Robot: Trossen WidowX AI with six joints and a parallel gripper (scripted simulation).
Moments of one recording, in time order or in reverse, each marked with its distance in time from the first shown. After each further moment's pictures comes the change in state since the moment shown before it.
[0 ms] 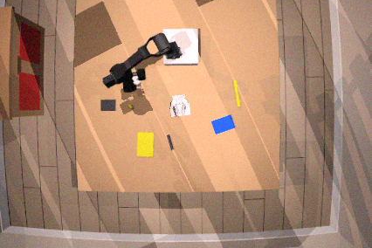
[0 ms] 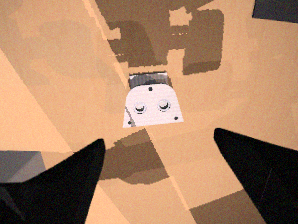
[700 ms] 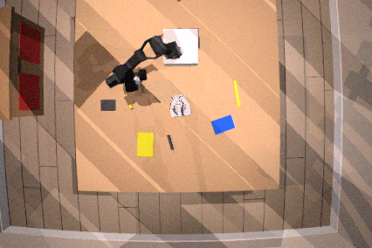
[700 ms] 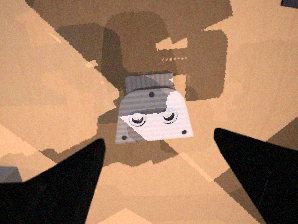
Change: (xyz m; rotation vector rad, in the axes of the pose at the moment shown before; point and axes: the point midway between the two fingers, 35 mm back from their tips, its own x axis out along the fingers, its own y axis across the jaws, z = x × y) arm 0.044 -0.001 -0.004 -0.012 -0.002 -0.003
